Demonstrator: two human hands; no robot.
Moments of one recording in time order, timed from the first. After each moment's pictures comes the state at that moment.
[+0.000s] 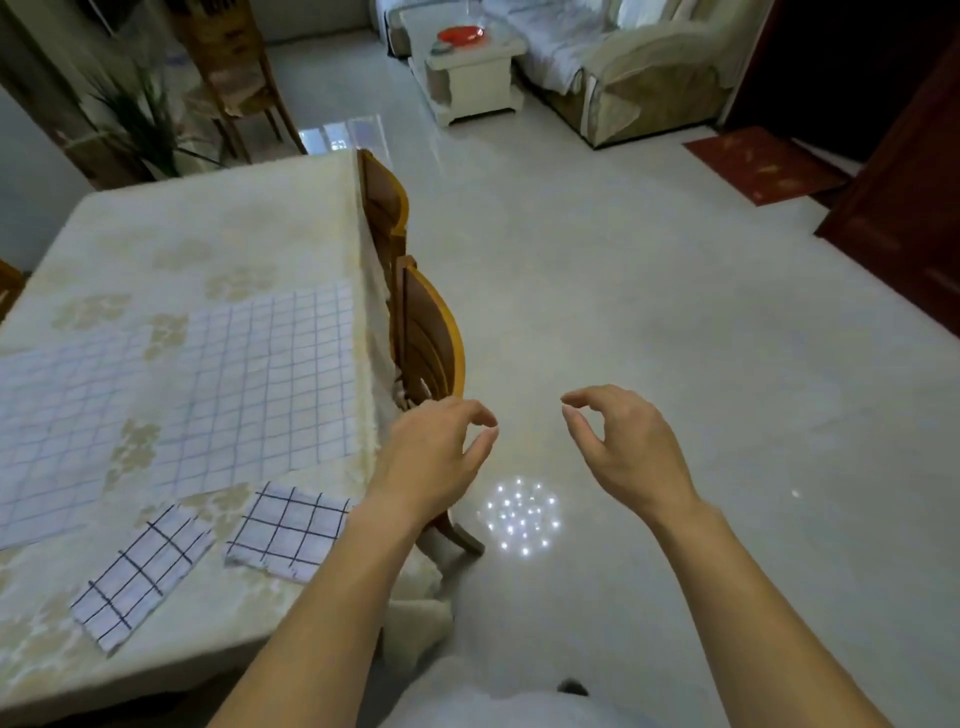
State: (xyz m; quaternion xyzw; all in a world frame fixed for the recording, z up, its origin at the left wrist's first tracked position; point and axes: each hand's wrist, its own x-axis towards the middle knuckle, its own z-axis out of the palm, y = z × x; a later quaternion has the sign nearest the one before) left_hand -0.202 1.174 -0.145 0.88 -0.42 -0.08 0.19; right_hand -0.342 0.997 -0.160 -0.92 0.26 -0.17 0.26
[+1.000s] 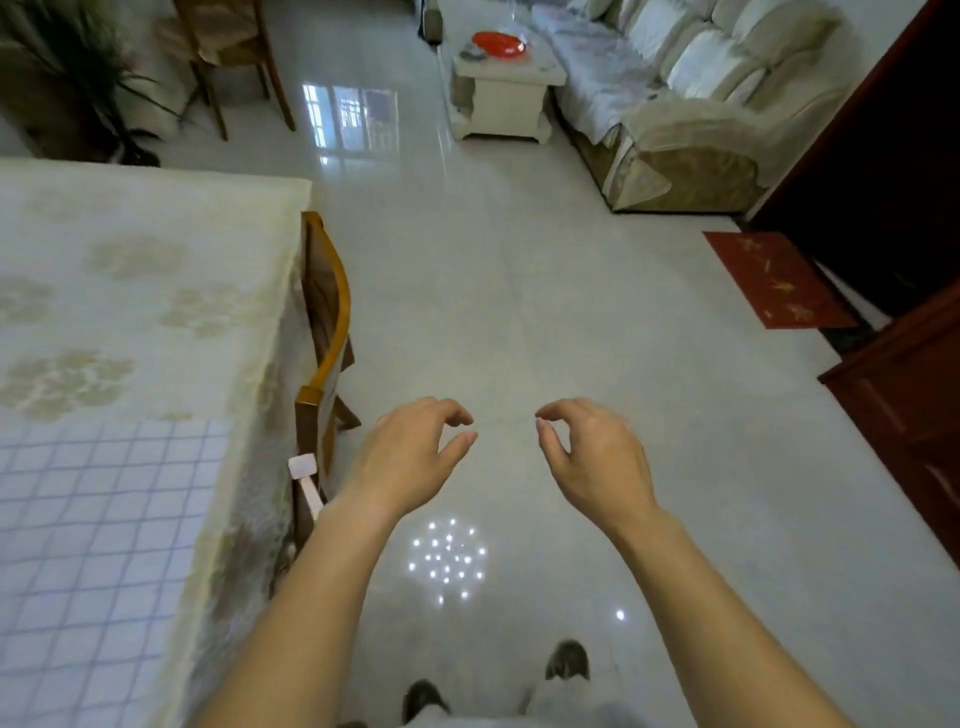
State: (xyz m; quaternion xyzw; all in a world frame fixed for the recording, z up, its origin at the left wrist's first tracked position) left_hand 0.148 0.862 -0.171 0.89 -0.34 -0.15 0.26; right_hand 0.032 0.675 -0.163 -0.96 0.21 -0.12 0.16
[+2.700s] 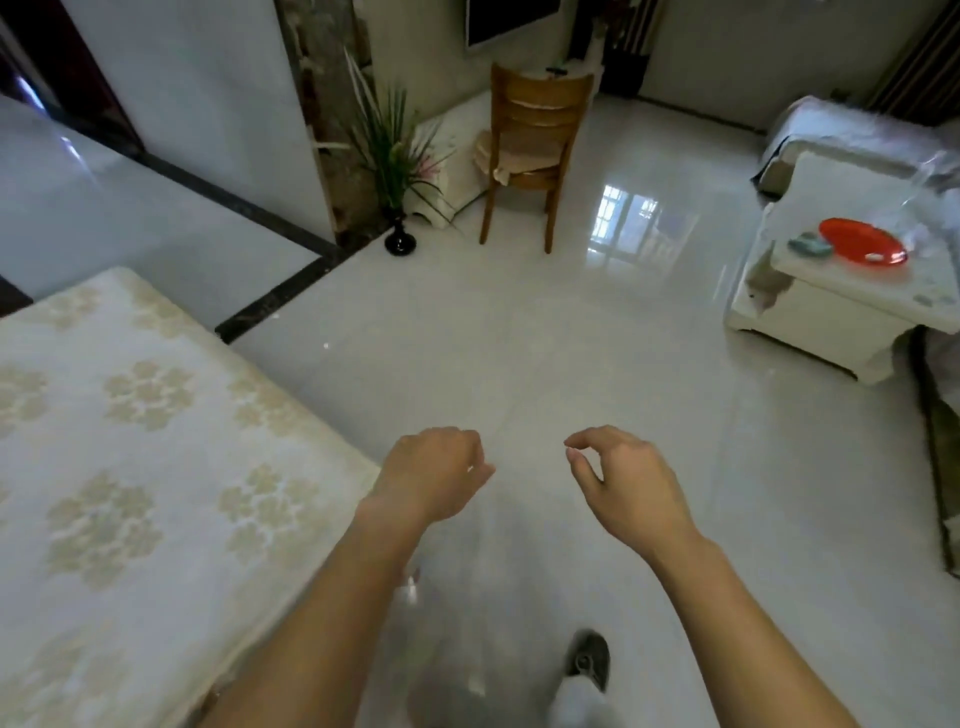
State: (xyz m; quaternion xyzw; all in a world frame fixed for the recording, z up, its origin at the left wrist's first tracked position) left_hand 0.907 0.616 -0.149 0.98 -0.03 -0.16 0.14; right_hand 0.921 0.387 -0.154 -0.97 -0.14 -0.02 0.20
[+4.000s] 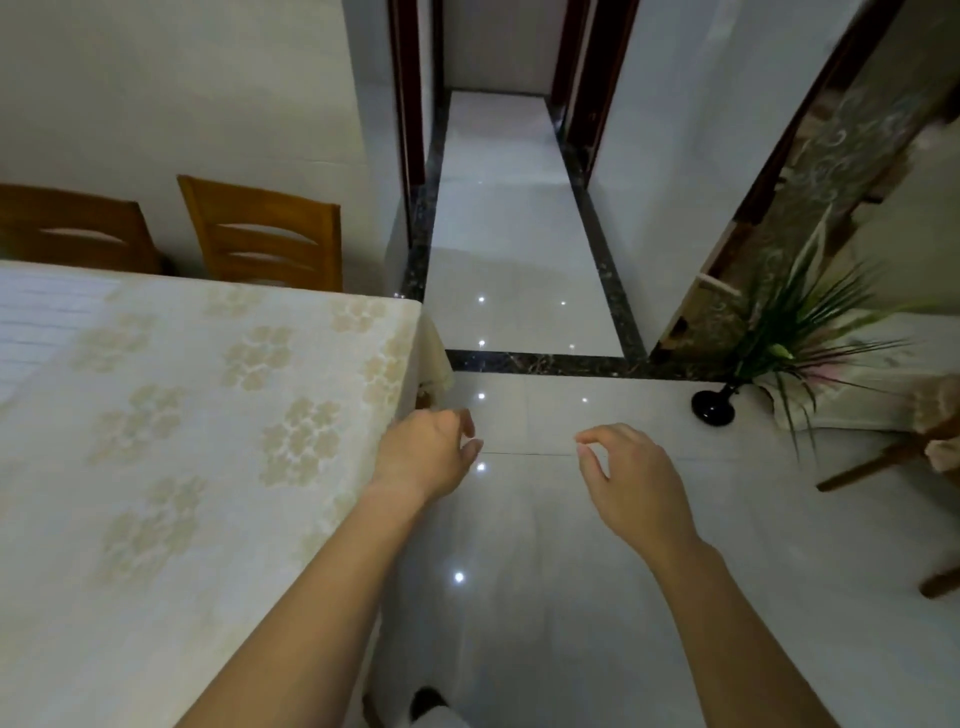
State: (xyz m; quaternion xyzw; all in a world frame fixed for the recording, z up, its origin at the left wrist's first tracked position) left_hand 1.222 0.894 -0.143 0.86 0.50 0.00 0.15; right_hand 1.426 0.773 -0.158 -0.79 -0.56 0.07 0.25
